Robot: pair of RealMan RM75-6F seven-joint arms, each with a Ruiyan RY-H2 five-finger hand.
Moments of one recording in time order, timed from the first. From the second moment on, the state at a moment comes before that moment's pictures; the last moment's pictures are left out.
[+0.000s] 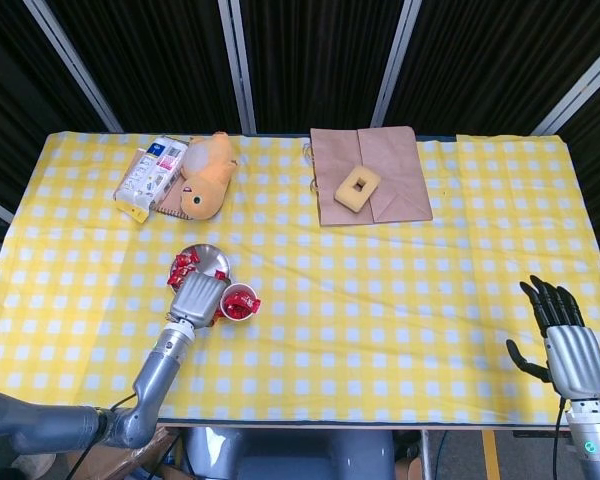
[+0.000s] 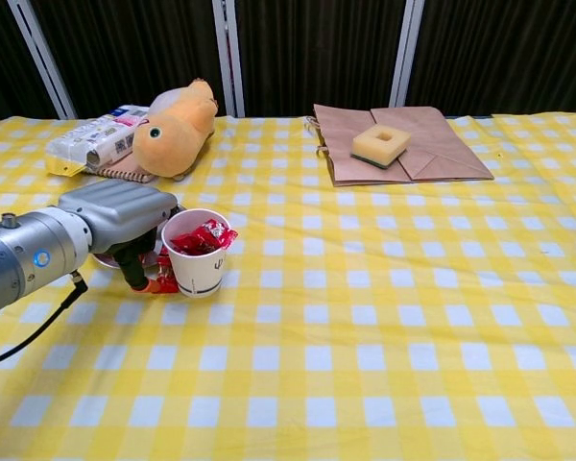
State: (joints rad) left arm -0.83 -1.68 -0.06 -1.54 0.77 1.14 0.83; right arm 0.10 -1.14 0.06 -1.56 -1.54 1.48 0.16
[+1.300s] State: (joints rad) left arm -0.82 -1.63 -0.11 -1.58 0.75 1.13 0.84; right arm 0.10 -1.15 0.06 -1.55 -1.54 1.49 0.16
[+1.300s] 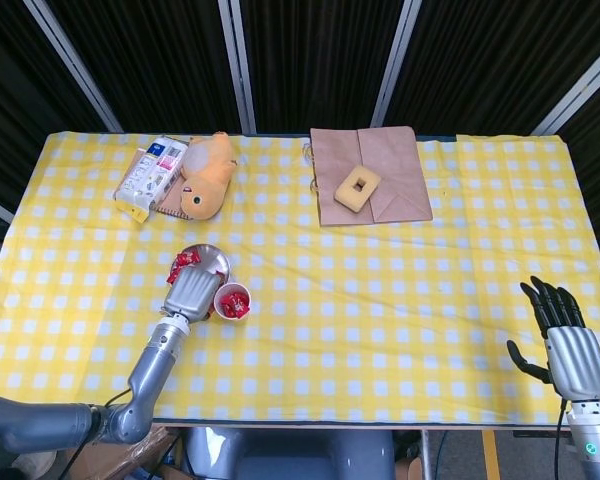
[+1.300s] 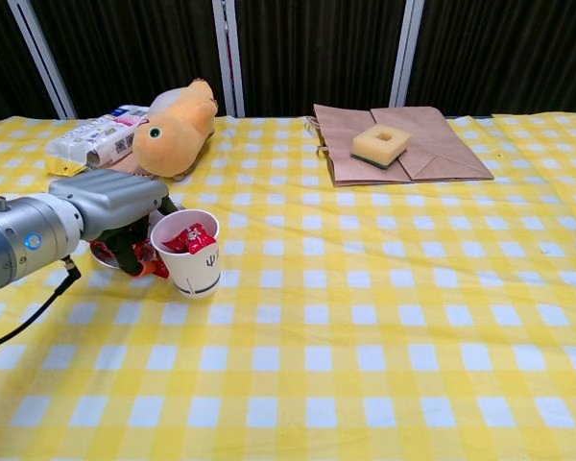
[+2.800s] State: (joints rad) left arm -0.90 -1.48 -0.16 -1.82 0.68 1.16 0.88; right arm 0.10 -1.15 0.06 -1.55 -1.55 1.49 0.17
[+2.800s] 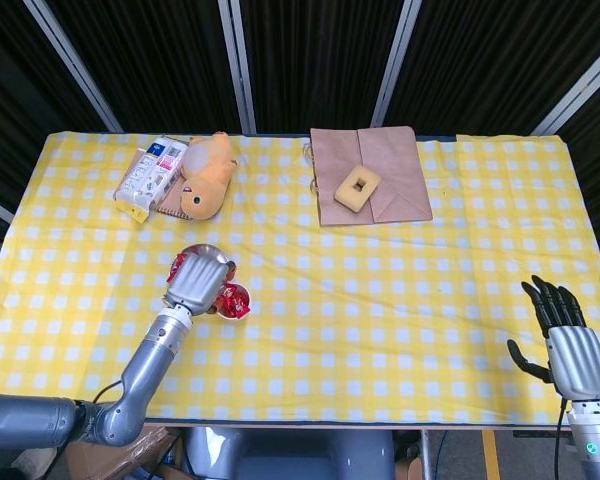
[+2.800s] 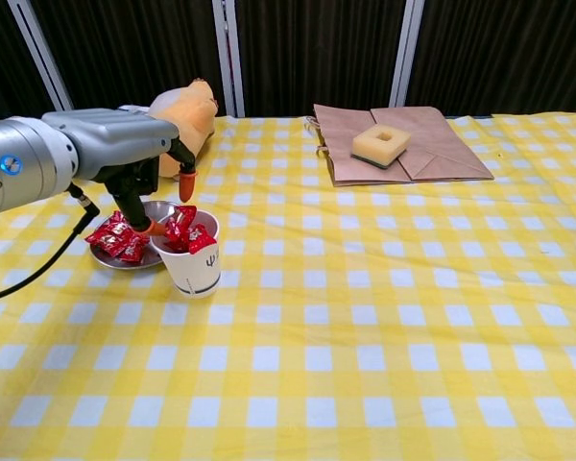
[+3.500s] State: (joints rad) left arm -0.66 -1.35 -0.01 -1.90 1.08 1.38 0.60; right arm 0.10 -1.15 0.06 -1.54 -1.54 1.48 0.14
